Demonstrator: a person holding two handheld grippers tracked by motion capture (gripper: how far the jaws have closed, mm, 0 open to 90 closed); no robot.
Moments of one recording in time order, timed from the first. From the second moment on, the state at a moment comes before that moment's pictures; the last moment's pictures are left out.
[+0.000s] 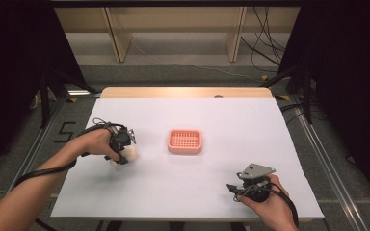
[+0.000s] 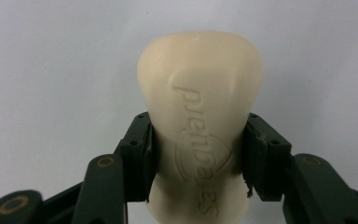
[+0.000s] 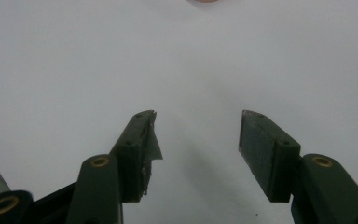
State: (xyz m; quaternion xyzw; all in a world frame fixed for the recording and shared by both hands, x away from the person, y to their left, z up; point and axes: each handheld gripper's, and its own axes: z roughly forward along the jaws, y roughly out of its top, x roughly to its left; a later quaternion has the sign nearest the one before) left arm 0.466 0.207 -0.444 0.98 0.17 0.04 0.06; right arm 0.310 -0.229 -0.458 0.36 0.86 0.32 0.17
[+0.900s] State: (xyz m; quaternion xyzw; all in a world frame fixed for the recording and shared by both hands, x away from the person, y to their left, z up) left arm 0.465 0.209 -0.423 0.97 0.19 0.07 0.11; right arm 0.309 -0.230 -0.457 0.36 0.86 0.33 0.18
